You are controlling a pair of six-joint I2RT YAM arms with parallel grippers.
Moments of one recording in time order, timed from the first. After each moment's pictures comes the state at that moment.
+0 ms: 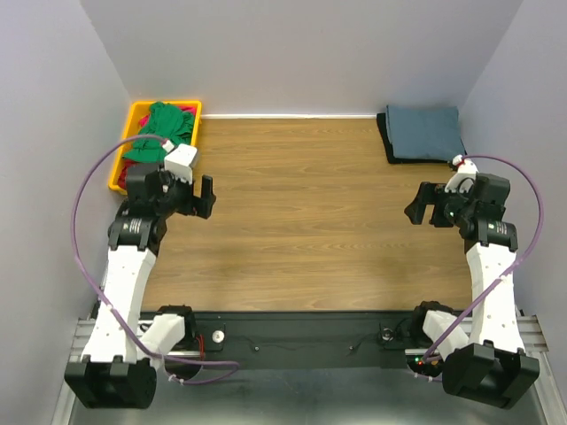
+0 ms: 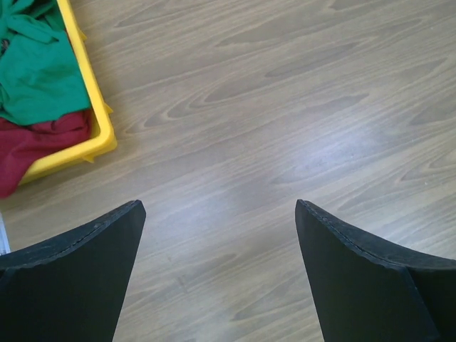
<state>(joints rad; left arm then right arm) -0.03 0.89 0.95 -0.56 0.31 0.16 -0.27 0.91 0.91 -0.69 -0.45 -0.05</state>
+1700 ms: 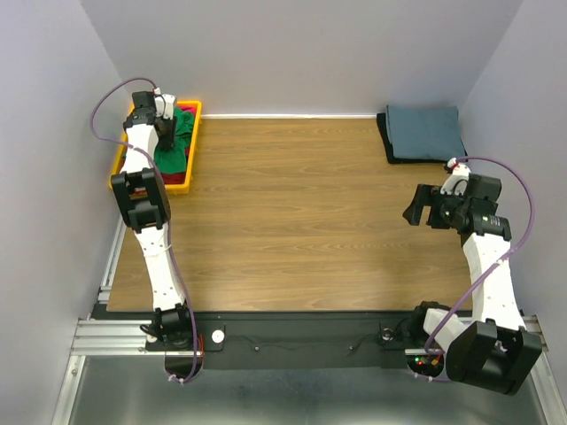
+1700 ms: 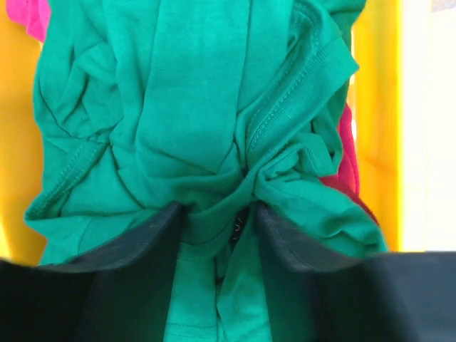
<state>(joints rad) 0.20 2.45 2.28 -0.66 0.08 0.33 -0.27 1.00 0.87 -0.64 -0.42 -0.04</state>
